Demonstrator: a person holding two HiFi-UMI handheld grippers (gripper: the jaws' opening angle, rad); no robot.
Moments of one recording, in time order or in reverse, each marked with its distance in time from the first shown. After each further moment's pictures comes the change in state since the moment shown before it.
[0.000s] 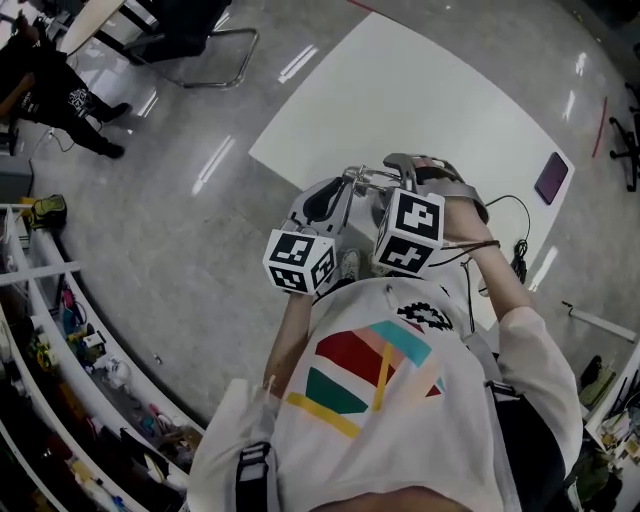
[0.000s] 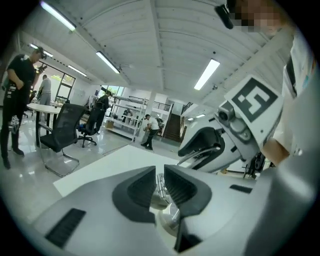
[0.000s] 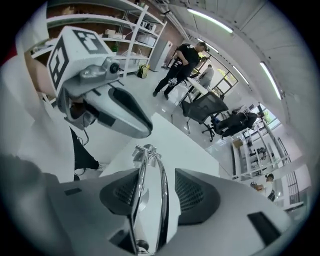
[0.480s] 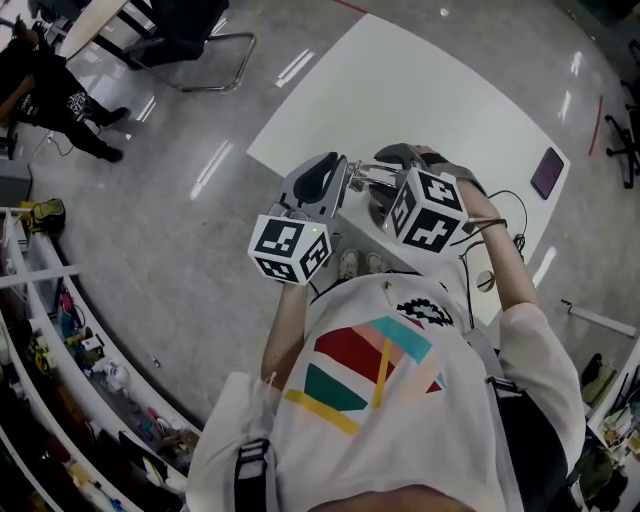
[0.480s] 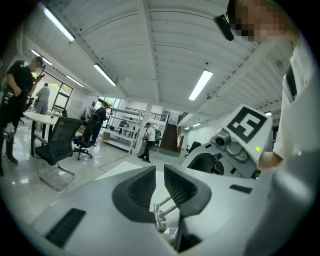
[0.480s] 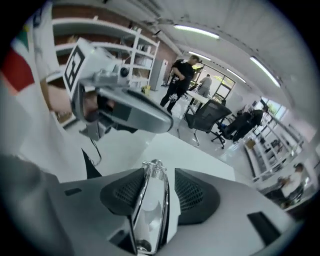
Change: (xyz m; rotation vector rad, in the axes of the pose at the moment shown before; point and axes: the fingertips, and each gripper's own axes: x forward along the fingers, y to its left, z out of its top) left arm -0.009 -0.011 0.064 0.045 -0.140 -0.035; right arm -0.015 0.002 0.018 0.096 -0.215 0.124
